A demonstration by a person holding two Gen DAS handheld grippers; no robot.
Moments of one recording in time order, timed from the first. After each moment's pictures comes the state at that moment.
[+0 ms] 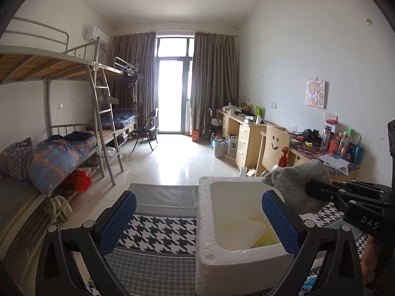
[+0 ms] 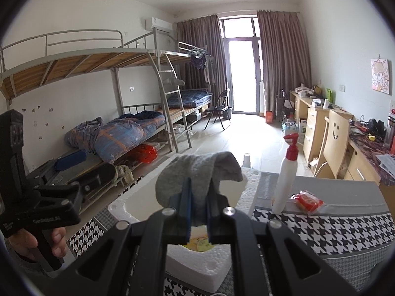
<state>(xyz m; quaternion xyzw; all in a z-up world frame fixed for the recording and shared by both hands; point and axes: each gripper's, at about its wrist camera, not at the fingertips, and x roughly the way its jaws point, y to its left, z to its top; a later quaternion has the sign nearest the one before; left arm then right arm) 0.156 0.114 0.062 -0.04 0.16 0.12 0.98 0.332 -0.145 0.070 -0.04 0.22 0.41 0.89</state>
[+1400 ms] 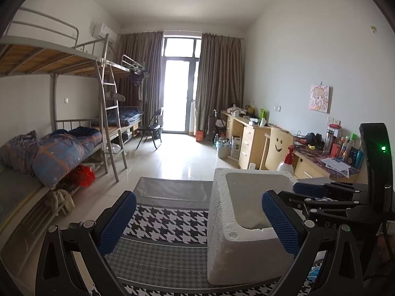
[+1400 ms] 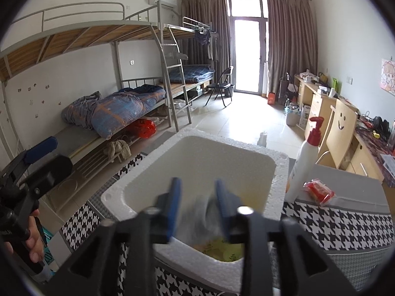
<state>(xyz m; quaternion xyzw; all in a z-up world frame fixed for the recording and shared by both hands) 0.130 0.129 0.055 -0.06 0.15 0.13 0.98 0.330 -0.100 0.052 -0.10 0.27 0.40 0.87</state>
